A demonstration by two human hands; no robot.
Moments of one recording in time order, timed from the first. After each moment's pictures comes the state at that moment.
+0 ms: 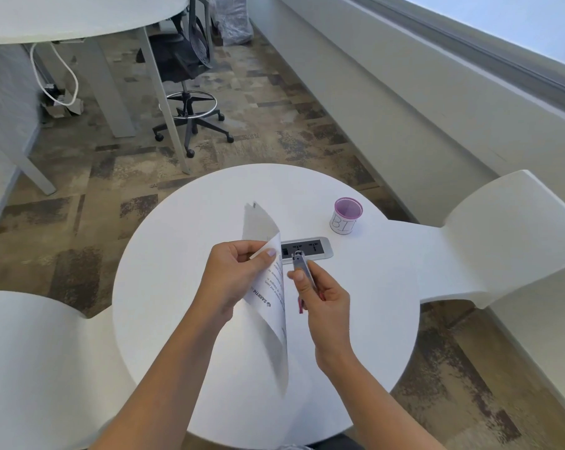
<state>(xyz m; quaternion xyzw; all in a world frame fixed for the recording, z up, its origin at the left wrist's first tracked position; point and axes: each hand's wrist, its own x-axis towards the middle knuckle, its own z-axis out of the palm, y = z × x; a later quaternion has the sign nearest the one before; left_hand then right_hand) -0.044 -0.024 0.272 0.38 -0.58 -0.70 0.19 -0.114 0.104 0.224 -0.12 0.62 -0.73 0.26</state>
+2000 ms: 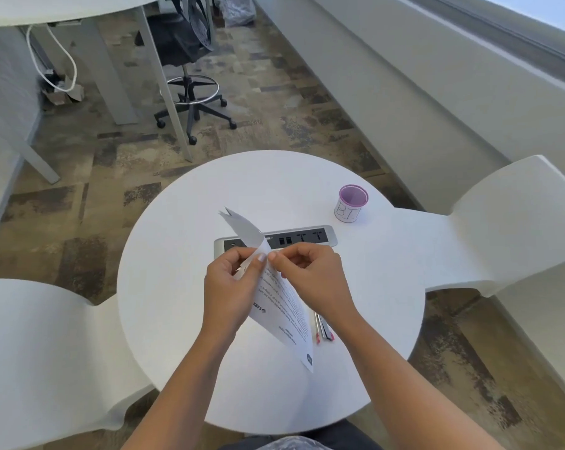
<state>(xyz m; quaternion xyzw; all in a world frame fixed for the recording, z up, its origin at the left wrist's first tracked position) -0.030 -0.007 0.231 0.42 -0.61 -0.60 0.29 -0.135 0.080 0.252 -0.26 0.78 -0.52 0.25</state>
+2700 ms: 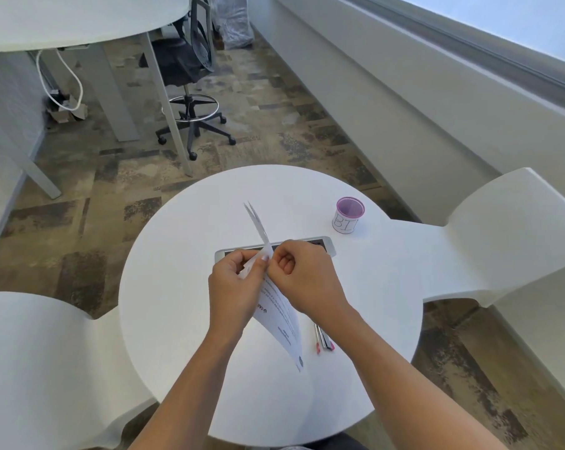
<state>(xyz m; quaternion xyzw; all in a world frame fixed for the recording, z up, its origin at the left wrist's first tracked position) -0.035 -0.005 0.245 0.42 -0.63 -0.57 0.31 -0.130 0.070 0.266 -0.40 0.82 -0.39 0.13</state>
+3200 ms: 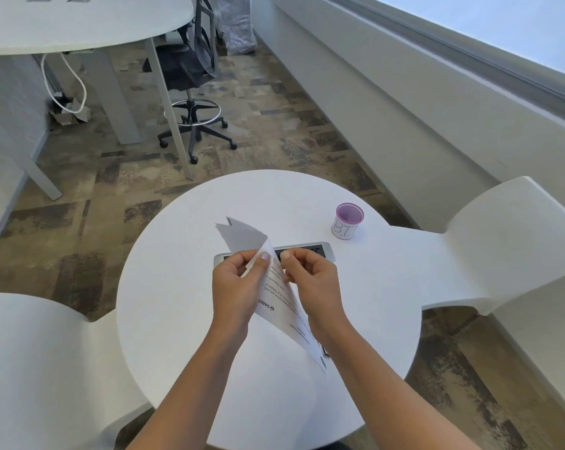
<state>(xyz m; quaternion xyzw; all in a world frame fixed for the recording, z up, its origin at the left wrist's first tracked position) -0.044 -0.003 0.250 0.44 -0.52 -0.67 0.30 -0.130 0.075 0.246 -0.15 0.66 -0.68 0.29</state>
